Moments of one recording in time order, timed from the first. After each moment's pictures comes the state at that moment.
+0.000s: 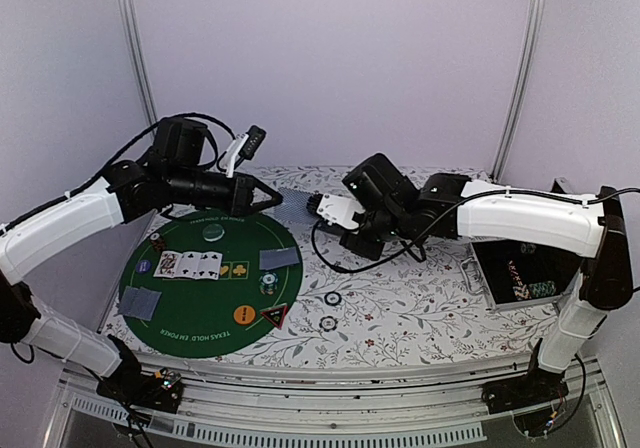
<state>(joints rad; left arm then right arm) -0.66 1.32 1.20 -0.38 0.45 -0.25 1.03 1.71 1.46 -0.58 0.34 -0.41</state>
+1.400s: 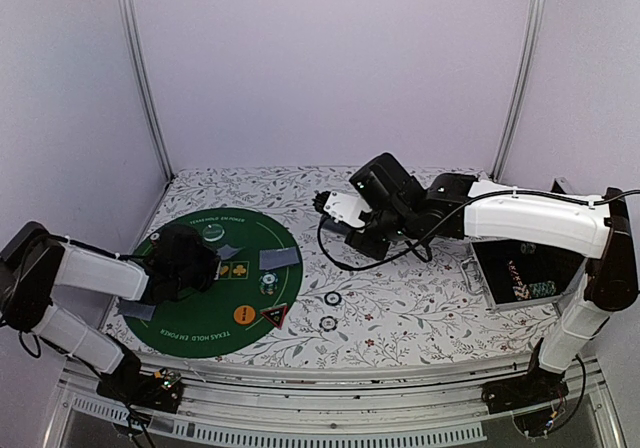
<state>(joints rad) -0.48 1.40 0.41 0.38 -0.25 -1.49 1.01 1.67 1.43 -0.58 0.34 -0.37</state>
